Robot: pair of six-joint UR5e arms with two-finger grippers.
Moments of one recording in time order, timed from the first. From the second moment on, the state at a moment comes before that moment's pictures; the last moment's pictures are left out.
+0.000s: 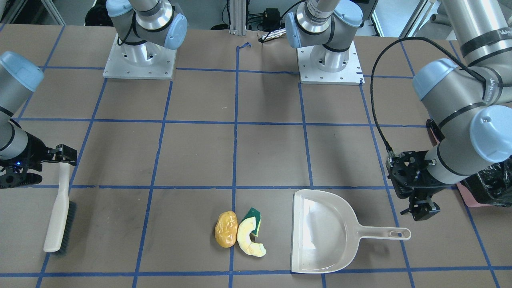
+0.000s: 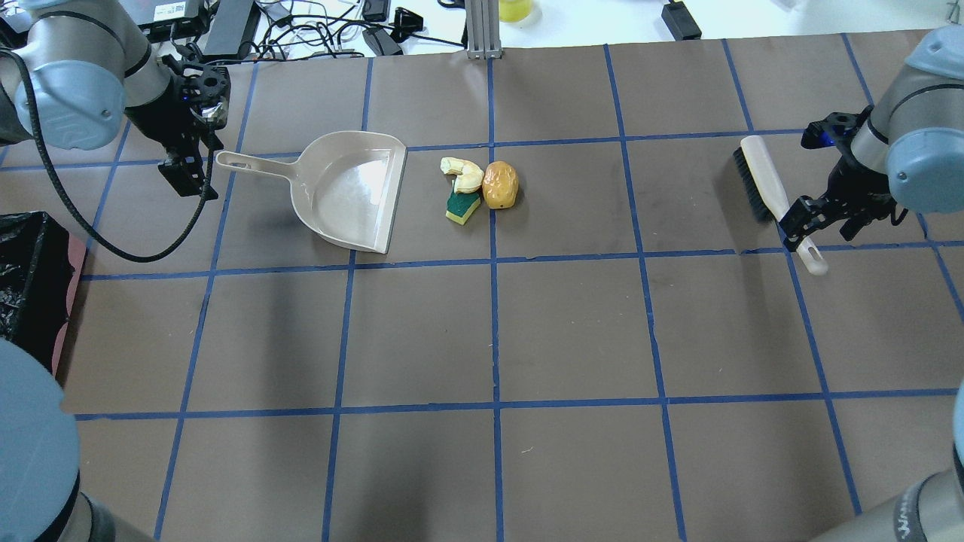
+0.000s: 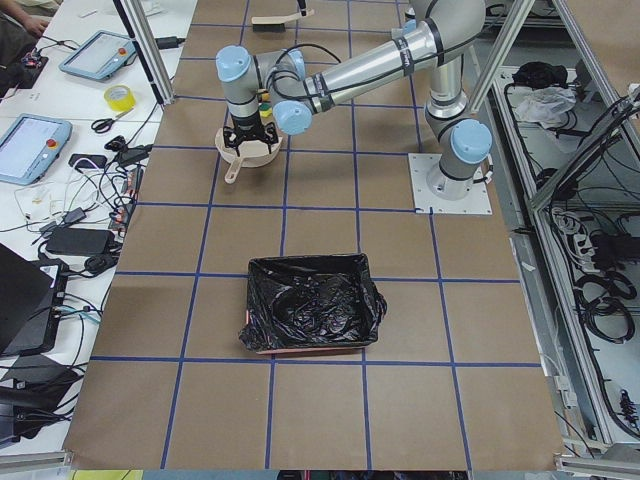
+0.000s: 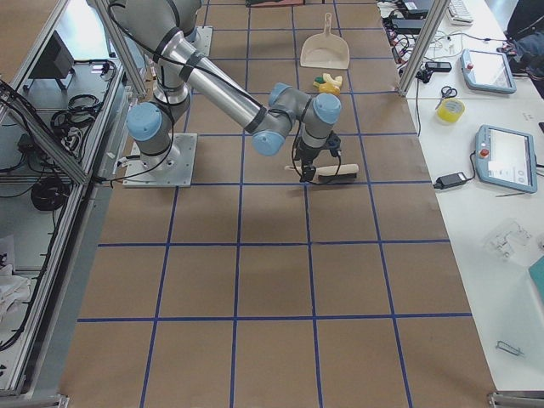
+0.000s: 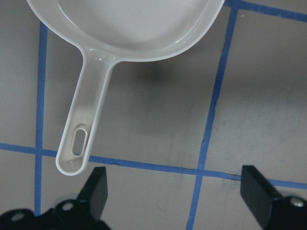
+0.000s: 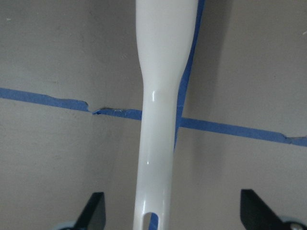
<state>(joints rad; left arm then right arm) -1.32 -1.98 -1.49 -1.27 1.58 1.76 1.15 -1.25 1.81 -1.99 -1.64 -0.60</state>
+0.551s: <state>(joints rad) -1.33 -2.09 -1.42 -1.20 1.59 1.87 1.15 -1.25 1.83 -1.99 -1.64 -0.61</state>
